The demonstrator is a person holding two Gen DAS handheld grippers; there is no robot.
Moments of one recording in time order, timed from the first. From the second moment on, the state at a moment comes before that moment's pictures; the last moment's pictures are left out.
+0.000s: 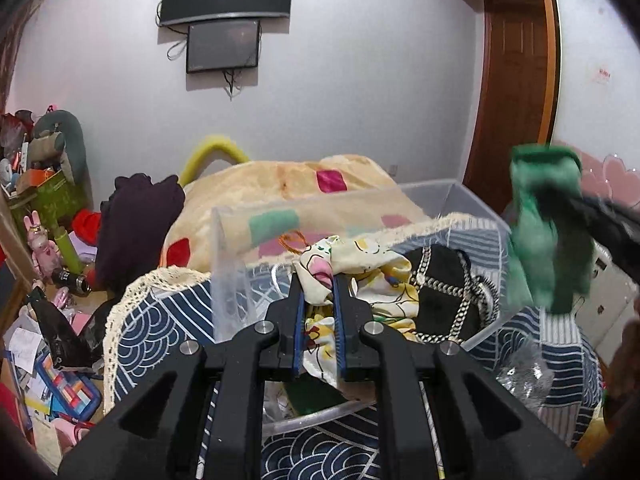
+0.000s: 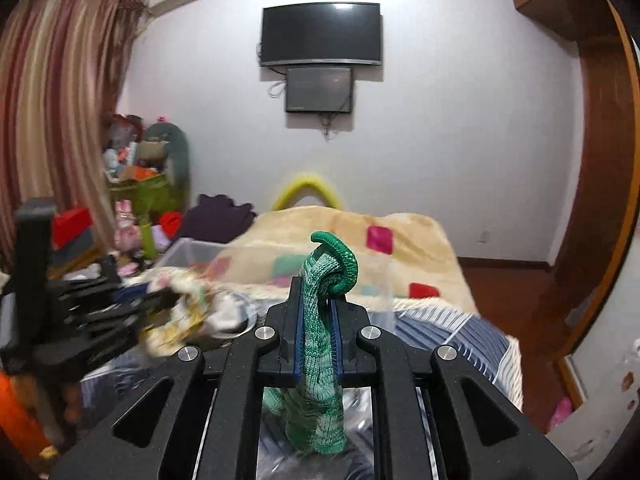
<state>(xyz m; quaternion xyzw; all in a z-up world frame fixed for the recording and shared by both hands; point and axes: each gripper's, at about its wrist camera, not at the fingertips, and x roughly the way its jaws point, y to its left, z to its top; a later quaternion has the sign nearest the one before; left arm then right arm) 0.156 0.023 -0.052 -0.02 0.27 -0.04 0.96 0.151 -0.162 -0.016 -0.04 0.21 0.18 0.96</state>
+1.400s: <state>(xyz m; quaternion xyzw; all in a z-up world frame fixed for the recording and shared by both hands) 0.078 -0.004 -0.103 -0.03 0.35 -0.08 0.93 0.109 -0.178 -0.103 -0.04 0.36 0.20 0.91</state>
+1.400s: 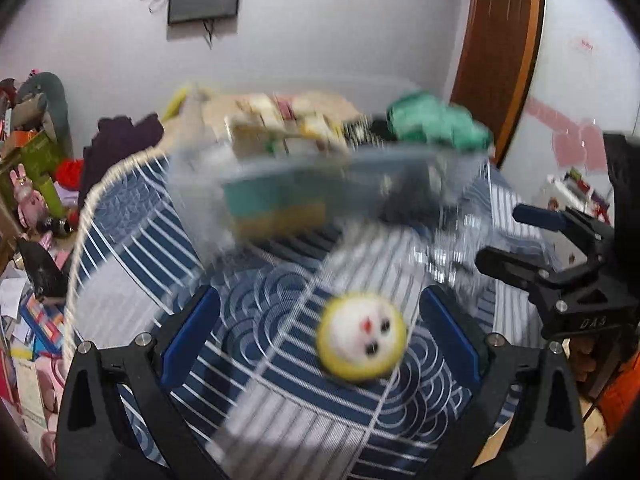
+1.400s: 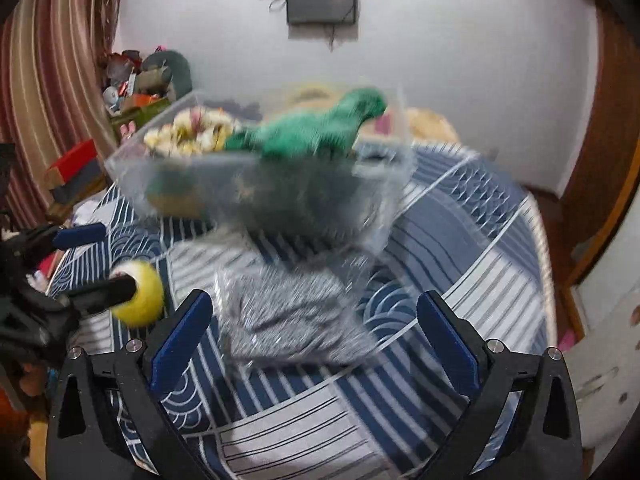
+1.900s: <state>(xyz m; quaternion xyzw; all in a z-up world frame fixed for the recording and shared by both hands) 0.071 -0.021 -0.130 -0.02 0.37 -0.09 0.92 0.101 -0.167 -0.113 -0.06 0.36 0.23 0.90</state>
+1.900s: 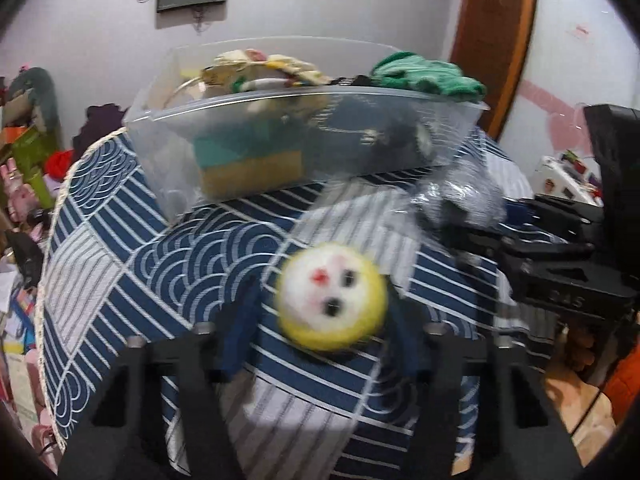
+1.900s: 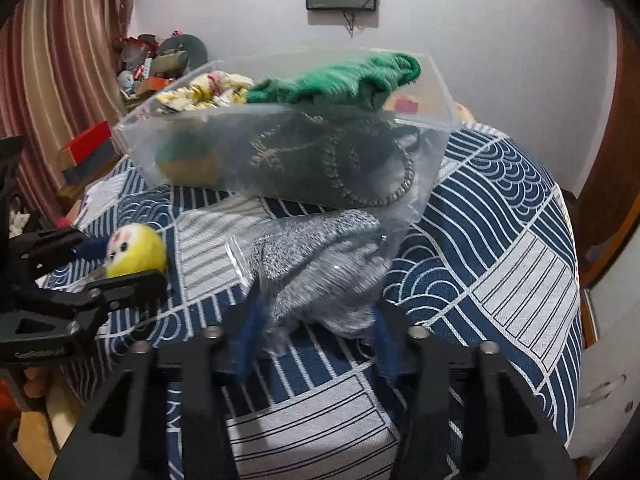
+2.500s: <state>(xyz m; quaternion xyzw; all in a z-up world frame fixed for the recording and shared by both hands) 0.055 -0.004 -0.052 -0.01 0.27 -0.08 0.96 0.069 -0.165 -0.041 -0.04 0.24 0.25 0.94</state>
